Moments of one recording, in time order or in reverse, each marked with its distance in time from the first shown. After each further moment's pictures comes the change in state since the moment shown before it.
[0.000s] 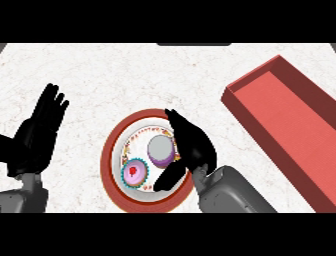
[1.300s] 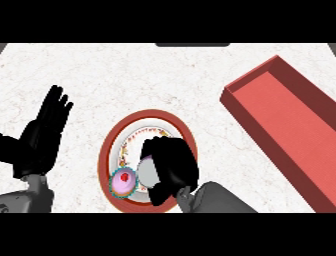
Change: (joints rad) left arm 0.005 -0.048 0.008 -0.008 -0.047 -0.010 0.010; right arm -0.011 -0.005 0.204 0.012 0.220 -0.028 -0.125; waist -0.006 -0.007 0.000
